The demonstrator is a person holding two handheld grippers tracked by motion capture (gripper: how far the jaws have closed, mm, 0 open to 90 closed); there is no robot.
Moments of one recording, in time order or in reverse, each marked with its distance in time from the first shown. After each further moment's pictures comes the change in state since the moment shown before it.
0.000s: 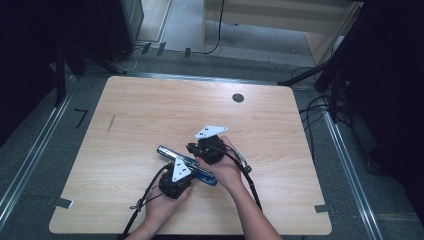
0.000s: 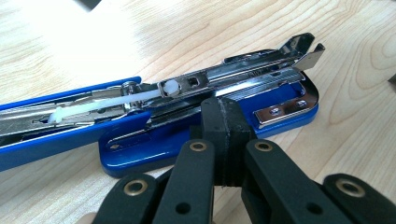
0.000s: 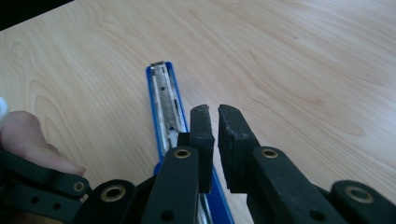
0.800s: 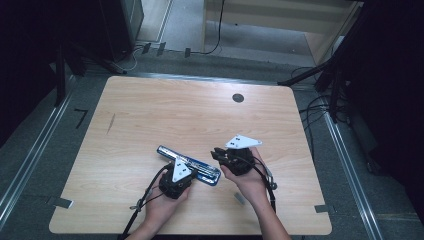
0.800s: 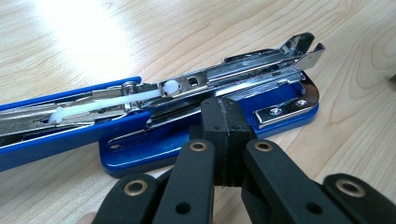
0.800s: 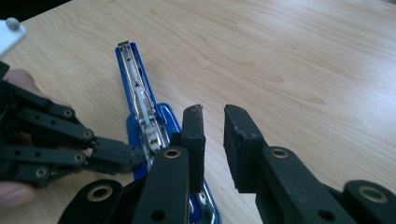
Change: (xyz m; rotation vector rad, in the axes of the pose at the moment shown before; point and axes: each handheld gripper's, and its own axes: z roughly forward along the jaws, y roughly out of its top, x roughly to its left) left arm -0.001 0.000 0.000 -0.004 0.003 -0.001; right arm -0.015 -0.042 -0.066 -0.068 -0.099 0.069
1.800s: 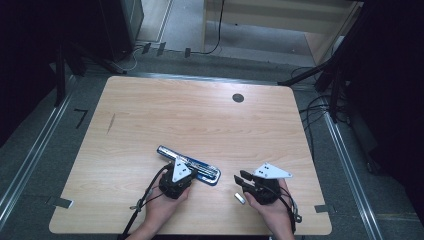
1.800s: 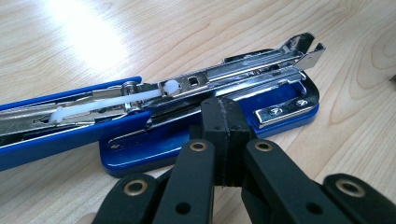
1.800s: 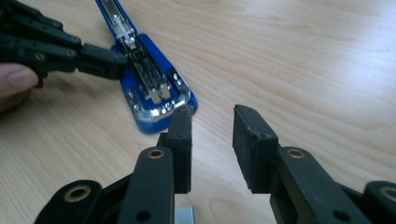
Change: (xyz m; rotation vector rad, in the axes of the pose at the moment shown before) left arm 0.000 0.000 0.000 0.004 0.001 0.003; right arm -0.003 -0.079 -0.059 0.007 -0.082 0.096
